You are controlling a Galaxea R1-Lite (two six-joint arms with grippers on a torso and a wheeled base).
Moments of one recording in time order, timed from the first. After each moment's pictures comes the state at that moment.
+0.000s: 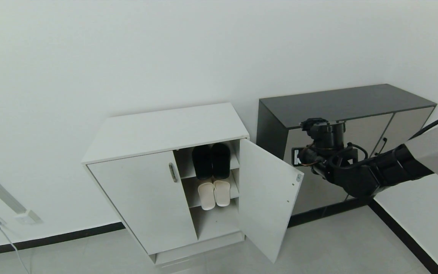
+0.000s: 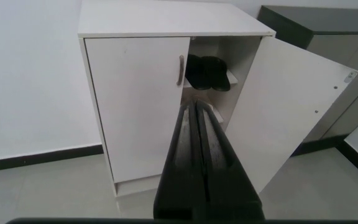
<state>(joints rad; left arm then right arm) 0.00 0.00 -0.01 -0.01 0.01 -0.10 0.44 2.12 -1.23 -0.59 -0.38 0.11</state>
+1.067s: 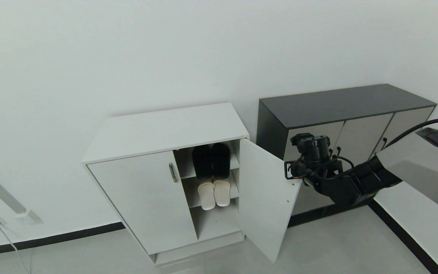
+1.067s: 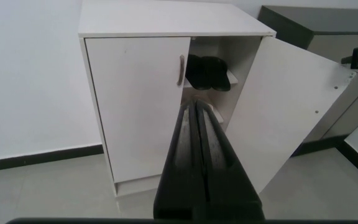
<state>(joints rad) 0.00 0.00 -0.01 -0.01 0.01 -0.10 0.46 2.22 -1.24 -0.59 -0.38 0.11</state>
